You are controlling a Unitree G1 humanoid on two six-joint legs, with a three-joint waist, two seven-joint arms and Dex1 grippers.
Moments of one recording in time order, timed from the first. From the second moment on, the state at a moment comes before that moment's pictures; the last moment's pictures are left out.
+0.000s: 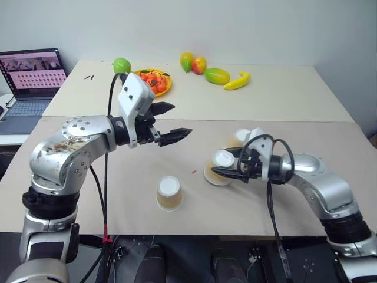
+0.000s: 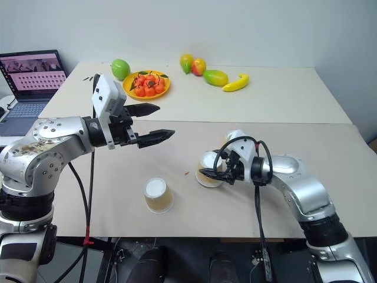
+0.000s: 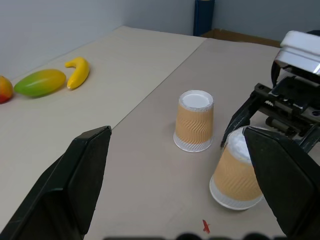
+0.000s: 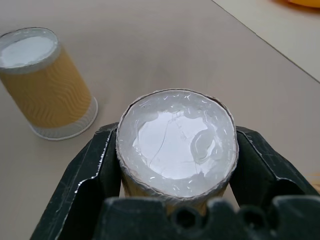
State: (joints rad) left arm -0.70 0.67 0.03 -0.38 -0.63 0.90 -0.70; right arm -0.47 -0.69 0.17 -0.20 0.43 0.53 0.89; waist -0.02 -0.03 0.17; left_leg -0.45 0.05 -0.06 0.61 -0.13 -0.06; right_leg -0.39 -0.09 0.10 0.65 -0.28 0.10
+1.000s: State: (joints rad) left arm -0.71 0.64 0.03 -0.37 -0.65 0.89 -0.68; right arm -0.46 -0.88 -0.27 -0.11 0.51 0.59 0.93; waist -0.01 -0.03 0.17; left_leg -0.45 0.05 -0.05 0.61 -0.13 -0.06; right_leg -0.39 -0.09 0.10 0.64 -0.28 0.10
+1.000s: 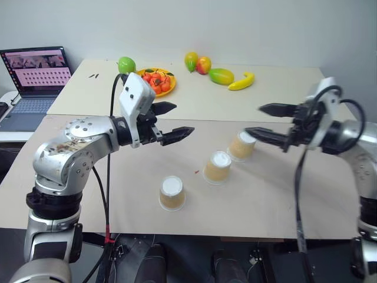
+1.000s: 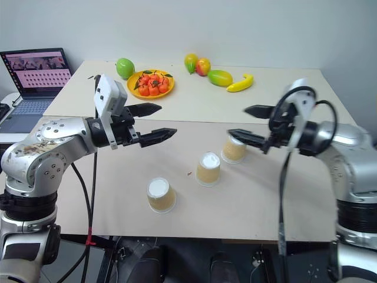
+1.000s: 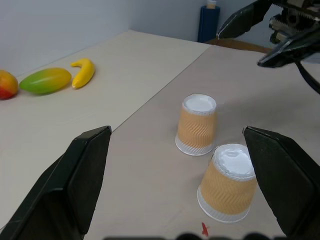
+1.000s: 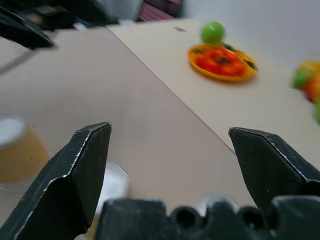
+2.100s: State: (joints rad) left arm -0.60 0.79 0.01 -0.48 -0.70 0.94 -0.78; right arm -0.71 -0.62 -0.03 0.50 0.26 0.16 1.07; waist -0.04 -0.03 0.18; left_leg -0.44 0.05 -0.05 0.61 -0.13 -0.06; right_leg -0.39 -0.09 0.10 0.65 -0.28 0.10
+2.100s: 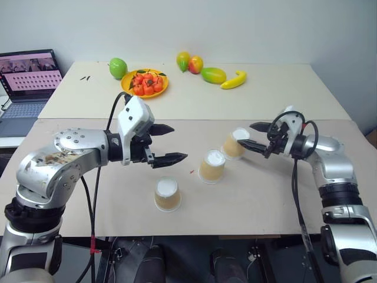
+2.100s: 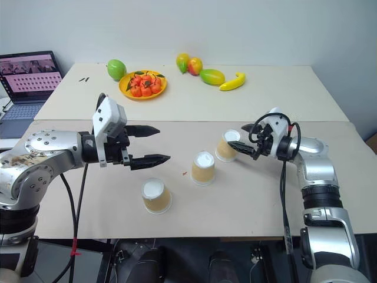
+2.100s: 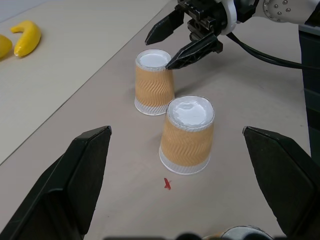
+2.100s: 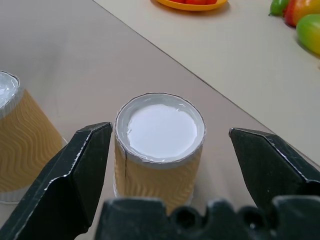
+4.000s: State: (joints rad) left arm -0.60 0.79 0.00 -0.47 -0.71 0.92 -0.80; right arm -0.43 -0.68 -0.02 -0.01 0.38 0.44 1.07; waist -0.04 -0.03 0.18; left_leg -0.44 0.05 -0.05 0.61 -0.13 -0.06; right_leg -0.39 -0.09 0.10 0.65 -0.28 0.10
